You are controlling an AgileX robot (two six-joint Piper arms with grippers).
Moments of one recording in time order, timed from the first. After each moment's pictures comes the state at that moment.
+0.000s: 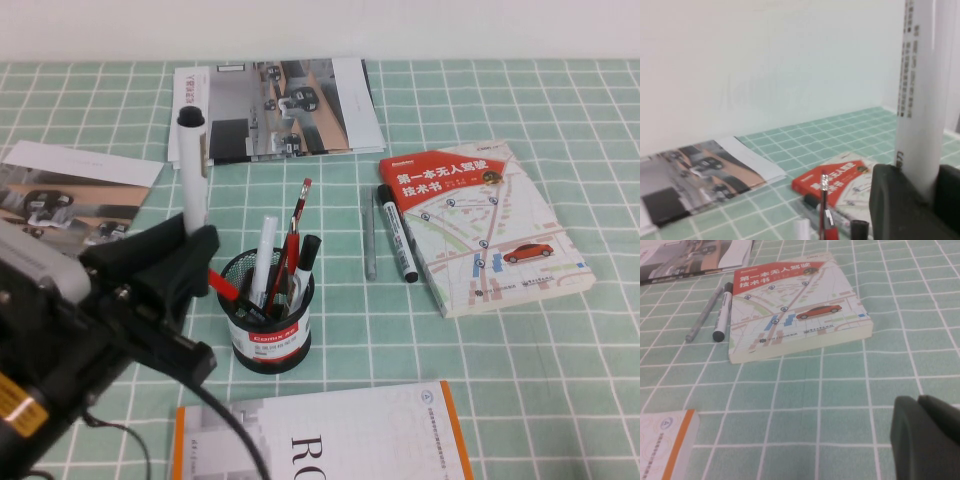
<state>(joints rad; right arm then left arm) 0.08 -0.02 0.03 0.25 0.35 -0.10 -0.65 0.99 -0.34 0.04 -0.60 -0.06</state>
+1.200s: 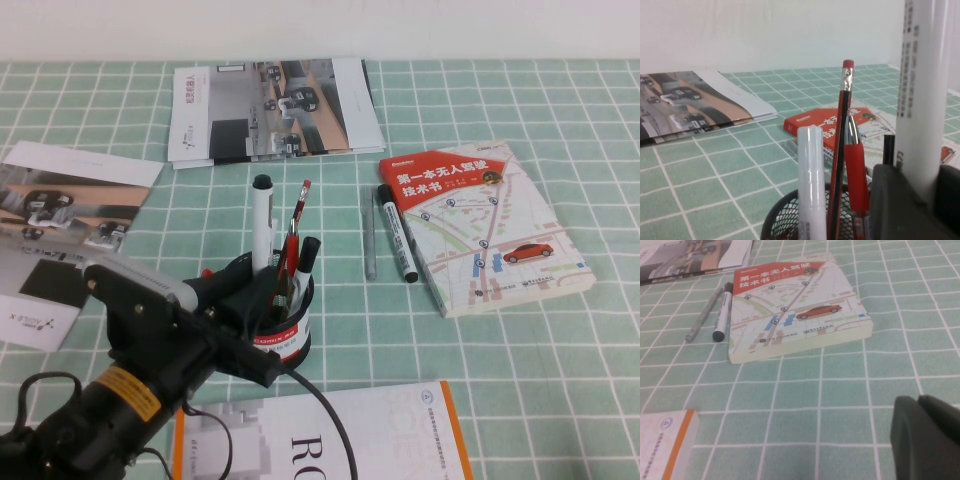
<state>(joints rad) 0.08 -0.02 0.03 0.25 0.35 -0.10 -0.65 1.59 -0.33 0.05 -1.14 -0.14</state>
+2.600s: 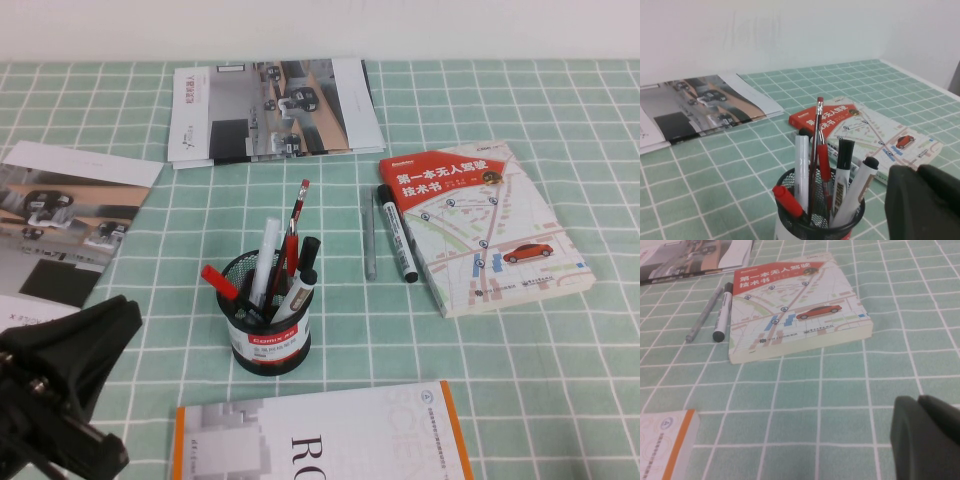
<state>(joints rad) 0.08 -0.02 0.03 0.25 0.35 -0.10 -0.65 0.58 -0.32 0.07 -0.06 -0.16</state>
